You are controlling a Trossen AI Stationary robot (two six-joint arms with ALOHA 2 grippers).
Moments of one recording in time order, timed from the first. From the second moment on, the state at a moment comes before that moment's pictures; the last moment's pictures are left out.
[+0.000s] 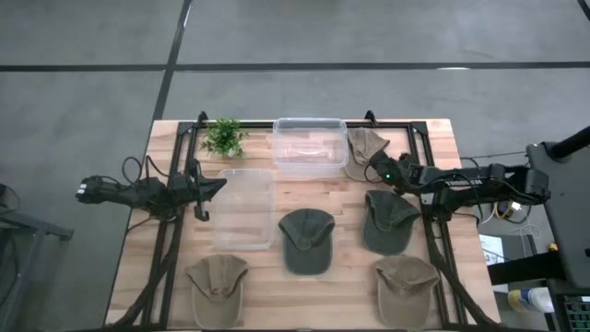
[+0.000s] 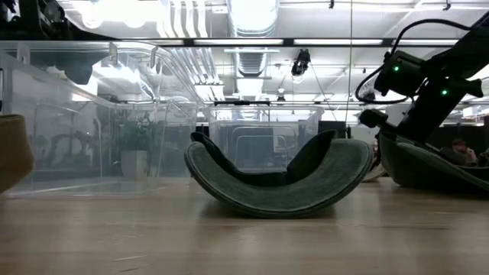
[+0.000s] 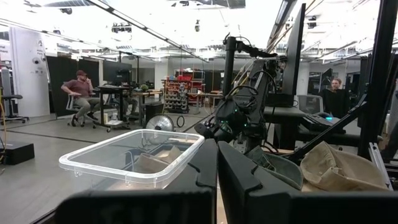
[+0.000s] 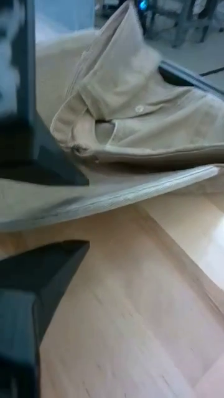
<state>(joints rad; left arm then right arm) -0.20 0.02 0.01 0.23 -0.45 0.06 -0.41 1.11 0.25 -0.11 0.51 1.73</state>
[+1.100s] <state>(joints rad) -0.20 0.02 0.01 0.23 -0.45 0.19 -0.42 0.84 0.76 -0.79 0.66 1.01</state>
